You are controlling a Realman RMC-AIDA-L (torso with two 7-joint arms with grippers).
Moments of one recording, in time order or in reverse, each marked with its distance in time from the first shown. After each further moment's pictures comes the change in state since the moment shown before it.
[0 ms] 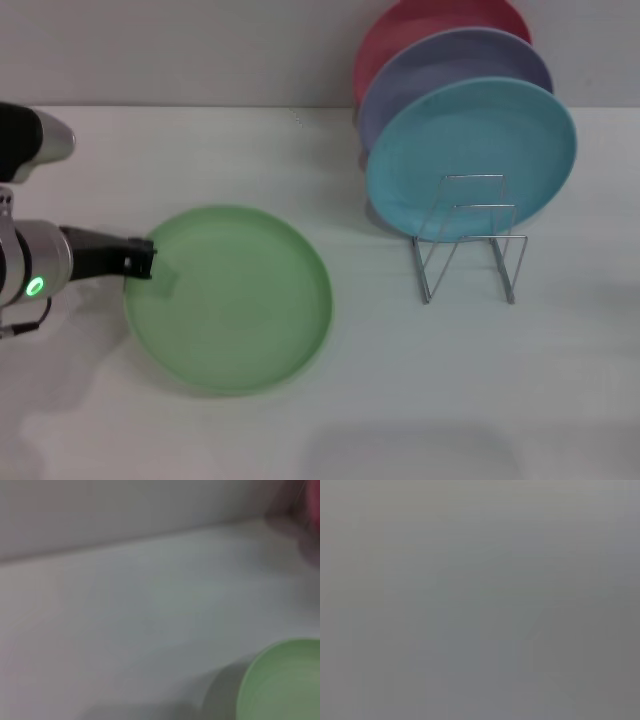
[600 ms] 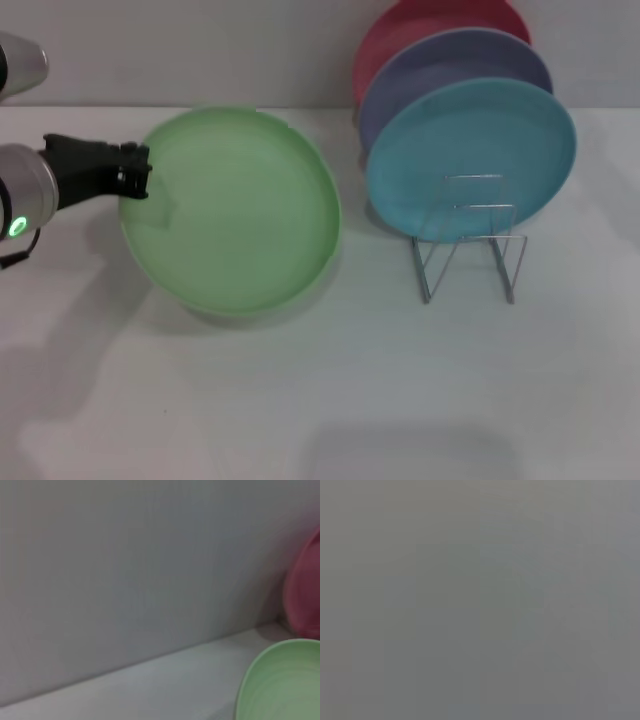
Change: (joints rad) left arm 0.053 -0.001 0.004 0.162 0.000 0.140 0.063; right arm 0.000 -0.043 -0.186 1.111 -0.666 -0.808 0.840
